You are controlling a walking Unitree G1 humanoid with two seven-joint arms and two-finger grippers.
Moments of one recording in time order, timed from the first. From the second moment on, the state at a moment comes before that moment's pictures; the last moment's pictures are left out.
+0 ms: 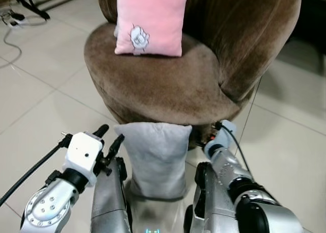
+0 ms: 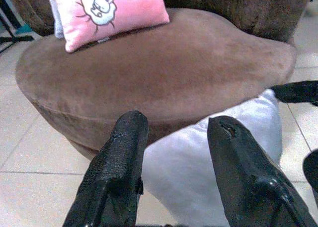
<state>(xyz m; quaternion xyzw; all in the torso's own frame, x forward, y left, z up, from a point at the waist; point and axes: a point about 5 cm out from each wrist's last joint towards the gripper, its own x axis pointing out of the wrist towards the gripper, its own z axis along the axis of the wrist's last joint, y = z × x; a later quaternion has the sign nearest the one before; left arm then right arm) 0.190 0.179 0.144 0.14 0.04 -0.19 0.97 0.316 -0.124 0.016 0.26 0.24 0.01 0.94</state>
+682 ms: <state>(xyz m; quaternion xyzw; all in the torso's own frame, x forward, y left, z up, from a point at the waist) 0.170 0.176 0.152 0.13 0.06 -0.18 0.97 0.332 -0.082 0.046 0.36 0.16 0.09 0.92</state>
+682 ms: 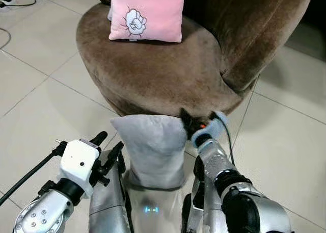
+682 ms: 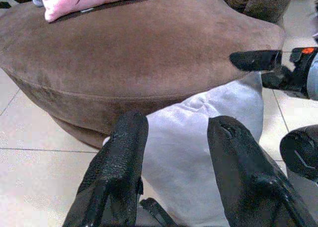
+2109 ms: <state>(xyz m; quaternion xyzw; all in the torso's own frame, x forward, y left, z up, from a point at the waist) 0.164 0.173 0.145 0.13 0.08 -0.20 0.97 0.319 -0.076 0.029 0.31 0.20 0.10 0.92</state>
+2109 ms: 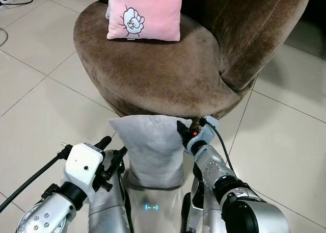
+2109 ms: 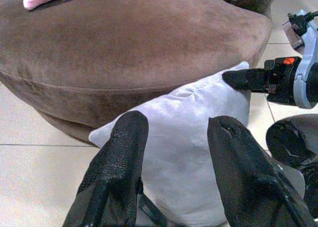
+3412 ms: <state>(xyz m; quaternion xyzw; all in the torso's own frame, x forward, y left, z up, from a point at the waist) 0.181 0.171 0.119 0.11 0.07 -0.19 0.97 0.315 -0.090 0.087 0.37 0.09 0.20 0.91</state>
